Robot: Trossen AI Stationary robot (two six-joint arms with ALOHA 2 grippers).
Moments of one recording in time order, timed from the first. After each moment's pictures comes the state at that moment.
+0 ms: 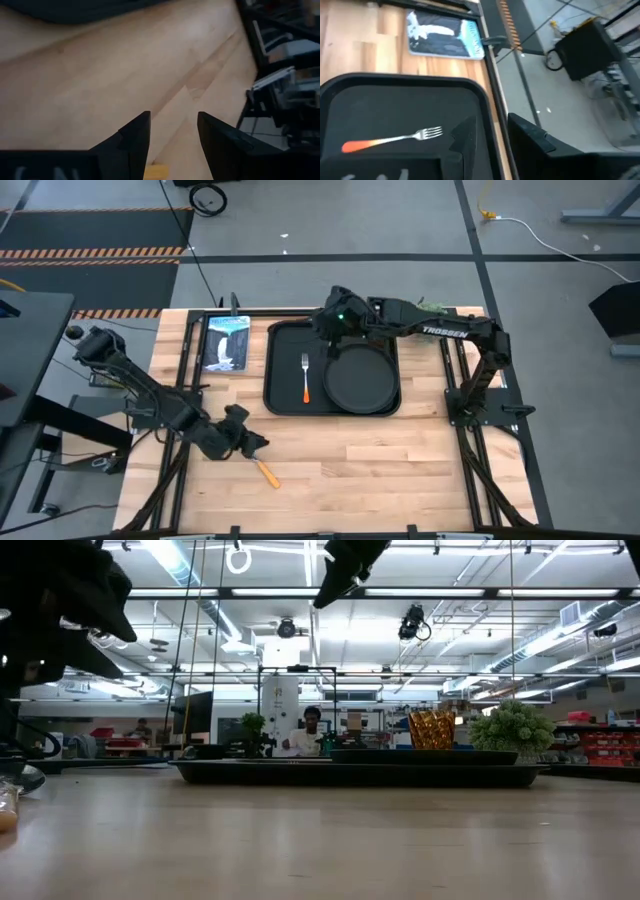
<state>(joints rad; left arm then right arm) -0.67 1.12 0.51 -0.11 -0.53 -1.55 -0.19 1.75 1.79 -0.72 0.33 -0.31</state>
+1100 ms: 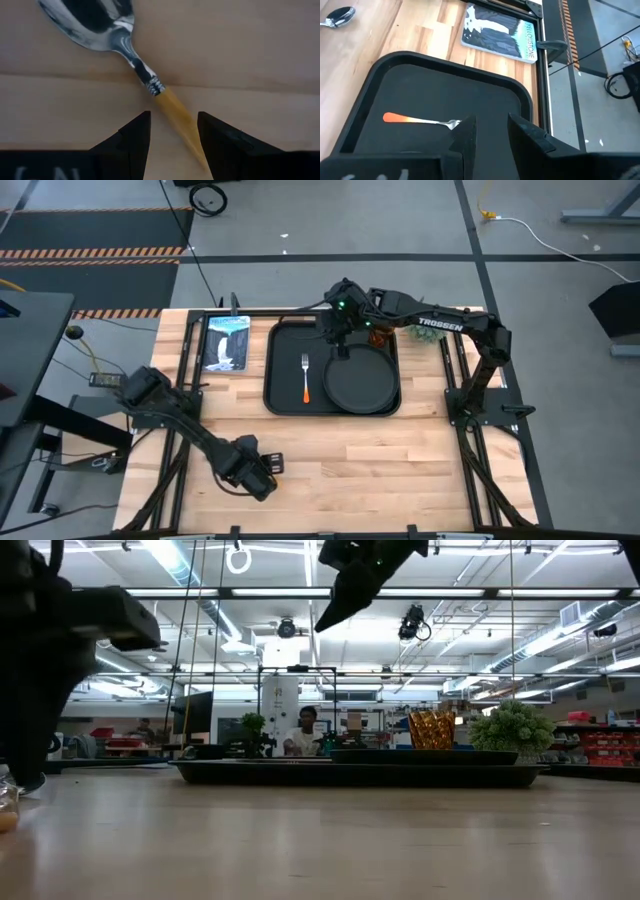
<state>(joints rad) -0.68 1.78 1.06 -0.69 -0.18 -2.35 -0.32 1.75 1.69 -0.67 -0.09 -0.50</state>
